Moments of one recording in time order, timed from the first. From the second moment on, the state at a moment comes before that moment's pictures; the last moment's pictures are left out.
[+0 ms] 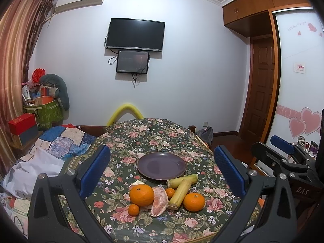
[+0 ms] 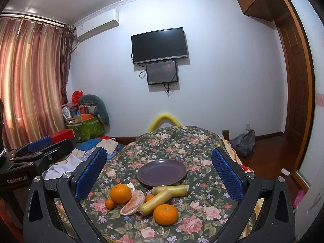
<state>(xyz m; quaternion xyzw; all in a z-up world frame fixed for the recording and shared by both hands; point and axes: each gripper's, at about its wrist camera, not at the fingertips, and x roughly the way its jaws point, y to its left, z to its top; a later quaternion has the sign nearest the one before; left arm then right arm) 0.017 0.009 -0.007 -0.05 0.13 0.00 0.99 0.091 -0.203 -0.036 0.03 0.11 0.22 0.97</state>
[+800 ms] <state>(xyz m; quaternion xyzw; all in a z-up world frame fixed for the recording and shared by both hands) 0.028 0.007 -0.016 -0.05 0.15 0.01 0.99 0.103 -0.201 -0.041 0.03 0.14 0.22 0.96</state>
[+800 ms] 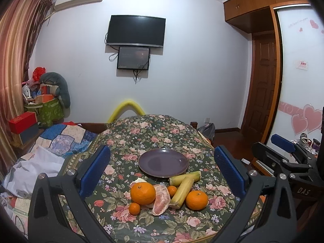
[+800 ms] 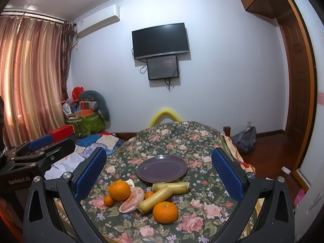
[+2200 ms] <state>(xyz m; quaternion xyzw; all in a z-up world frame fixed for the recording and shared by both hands) 0.142 0.038 -0.169 -0.07 0.40 0.01 0.91 0.210 -0.158 -0.216 -0.02 0.44 0.26 0.86</state>
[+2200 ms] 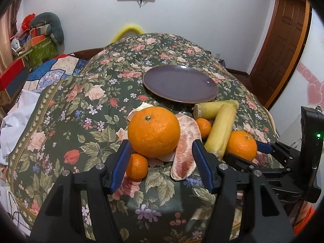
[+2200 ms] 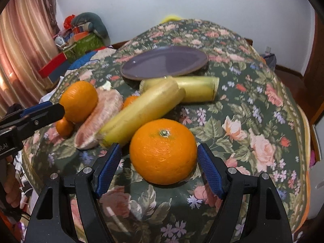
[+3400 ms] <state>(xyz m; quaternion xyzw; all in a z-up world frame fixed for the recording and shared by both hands) 0.175 0.033 -0.174 -0.07 0.40 0.02 0.92 0.216 -0.180 -0.176 0.00 0.39 0.25 0.89</state>
